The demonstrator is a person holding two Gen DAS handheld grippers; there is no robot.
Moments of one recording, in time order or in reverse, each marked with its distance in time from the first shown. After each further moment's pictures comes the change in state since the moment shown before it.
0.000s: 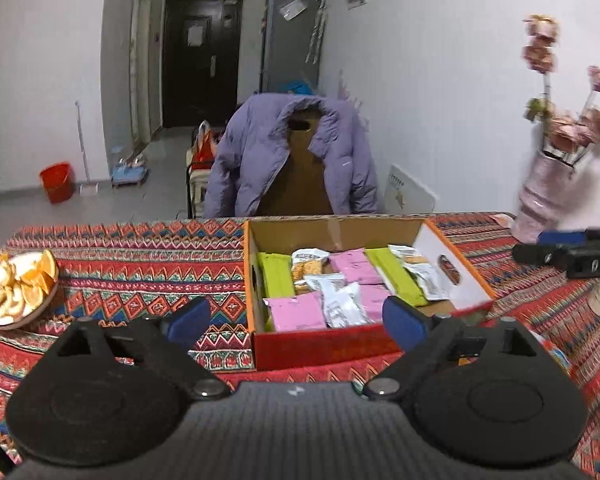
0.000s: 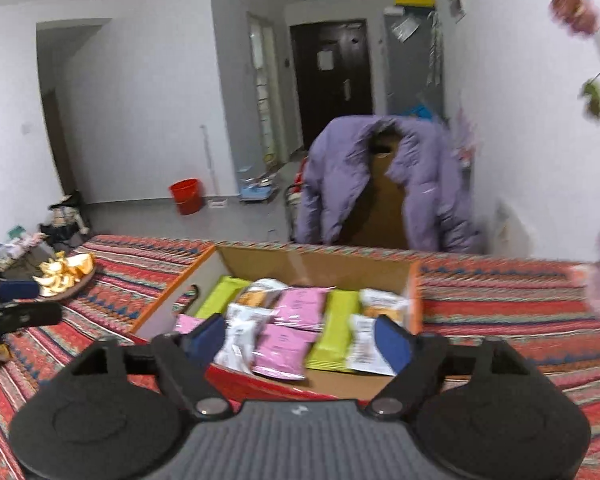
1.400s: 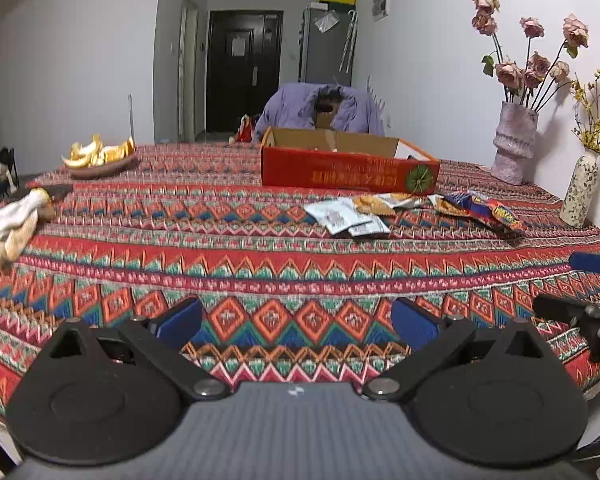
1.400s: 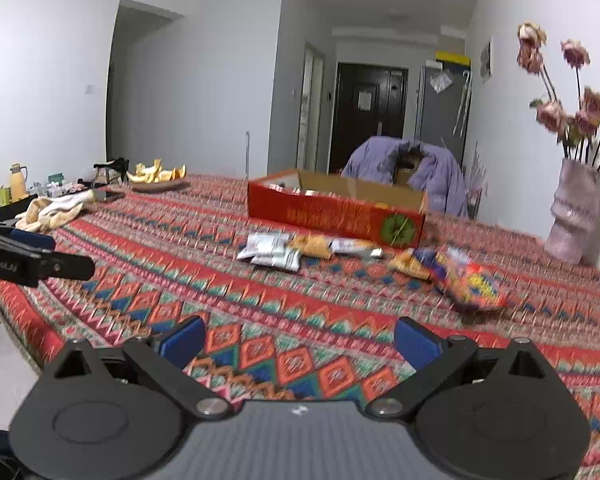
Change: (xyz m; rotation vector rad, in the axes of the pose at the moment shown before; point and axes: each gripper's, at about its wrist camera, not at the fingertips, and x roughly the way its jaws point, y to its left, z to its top) left arm -0.174 -0.078 -0.264 -0.068 -0.049 0.113; right arm -0.199 0.086 -0.281 -0.172 -0.089 0.059
